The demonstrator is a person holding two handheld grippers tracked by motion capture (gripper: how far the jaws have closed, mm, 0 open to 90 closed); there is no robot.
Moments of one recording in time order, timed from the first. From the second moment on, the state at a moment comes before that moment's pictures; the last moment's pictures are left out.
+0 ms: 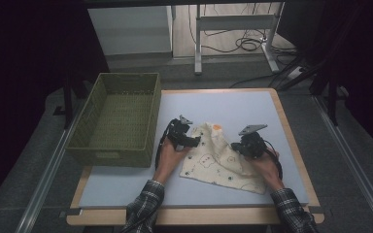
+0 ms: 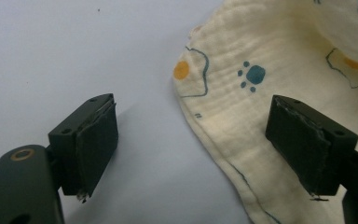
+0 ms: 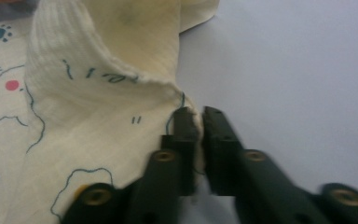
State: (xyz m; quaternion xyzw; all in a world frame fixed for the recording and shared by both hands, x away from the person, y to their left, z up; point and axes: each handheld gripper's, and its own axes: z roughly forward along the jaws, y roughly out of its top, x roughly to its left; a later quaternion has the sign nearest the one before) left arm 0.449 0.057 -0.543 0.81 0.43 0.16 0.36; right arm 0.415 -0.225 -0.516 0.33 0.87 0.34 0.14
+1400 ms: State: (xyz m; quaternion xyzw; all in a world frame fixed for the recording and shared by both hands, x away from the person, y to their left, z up) left arm 0.449 0.057 -0.543 0.81 0.43 0.16 0.36; right arm 0.459 -0.280 -0.454 0.39 0.83 0.32 0.26
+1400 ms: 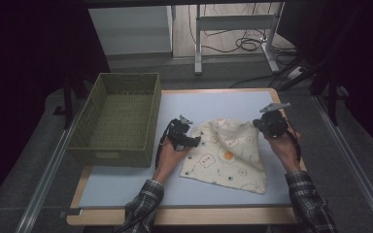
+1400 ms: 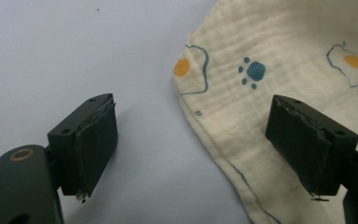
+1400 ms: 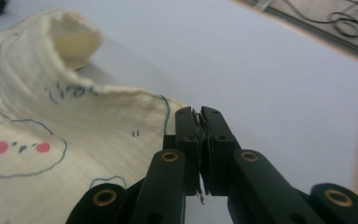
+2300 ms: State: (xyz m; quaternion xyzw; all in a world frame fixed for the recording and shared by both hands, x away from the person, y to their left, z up) left arm 0.459 -0.009 -0.488 0.87 0.31 0.09 0.39; right arm 0.449 -0.327 -0.490 0.43 0.82 0.32 0.20
